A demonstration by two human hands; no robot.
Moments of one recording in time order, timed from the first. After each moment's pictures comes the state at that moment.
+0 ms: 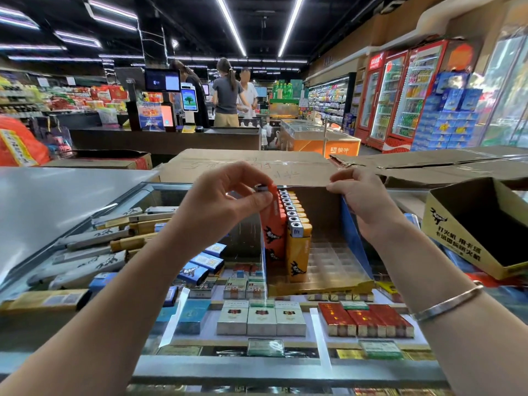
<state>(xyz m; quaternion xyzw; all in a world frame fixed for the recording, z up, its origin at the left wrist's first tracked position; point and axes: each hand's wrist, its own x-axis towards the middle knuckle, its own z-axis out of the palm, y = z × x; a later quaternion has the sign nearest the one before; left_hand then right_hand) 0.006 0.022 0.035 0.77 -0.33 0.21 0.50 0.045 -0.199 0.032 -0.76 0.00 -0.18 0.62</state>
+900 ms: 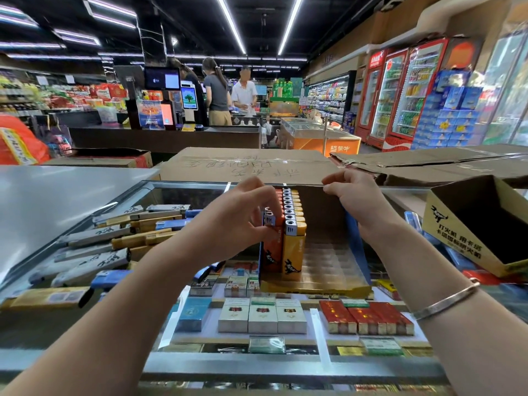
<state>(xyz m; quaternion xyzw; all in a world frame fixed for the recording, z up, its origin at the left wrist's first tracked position) 0.007 0.016 0.024 0.87 -0.36 0.17 0.30 0.048 -0.195 0.026 -0.79 -0.03 -0.18 0.59</state>
